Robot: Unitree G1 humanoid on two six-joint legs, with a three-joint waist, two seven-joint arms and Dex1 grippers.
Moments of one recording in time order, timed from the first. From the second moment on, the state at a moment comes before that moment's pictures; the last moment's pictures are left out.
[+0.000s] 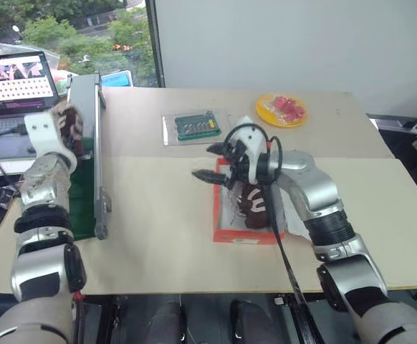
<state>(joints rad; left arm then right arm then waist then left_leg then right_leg) -0.90 0.53 0.30 0.66 -0.24 0.22 -0.28 -0.88 -0.26 0.07 0.14 0.36 0.62 0.80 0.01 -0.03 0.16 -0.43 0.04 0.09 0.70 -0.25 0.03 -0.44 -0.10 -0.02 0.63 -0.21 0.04</state>
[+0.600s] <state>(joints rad) -0.95 0.17 0.12 0.25 -0.47 0.38 -0.51 -1.11 -0.17 -0.47 0.37 0.79 0.86 0.32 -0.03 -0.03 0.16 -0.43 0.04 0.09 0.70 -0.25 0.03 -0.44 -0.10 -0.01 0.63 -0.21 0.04</state>
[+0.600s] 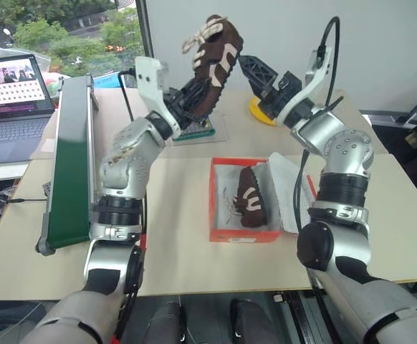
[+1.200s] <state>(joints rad) -0.94 0.09 0.10 0.19 -0.48 0.51 -0.48 -1.08 -0.17 -0.44 0.30 0.81 0.88 0.30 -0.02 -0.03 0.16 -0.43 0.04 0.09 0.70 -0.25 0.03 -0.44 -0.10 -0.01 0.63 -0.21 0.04</state>
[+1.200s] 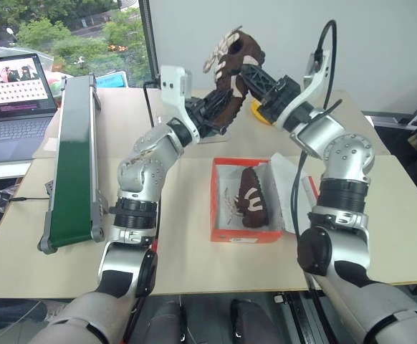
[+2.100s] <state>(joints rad) -0.79 0.54 0.25 0.11 -0.58 0.69 -0.61 -1.24 -0.46 -0.11 0.43 0.53 1.10 0.29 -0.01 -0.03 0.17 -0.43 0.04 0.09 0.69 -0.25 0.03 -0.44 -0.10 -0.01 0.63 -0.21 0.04</state>
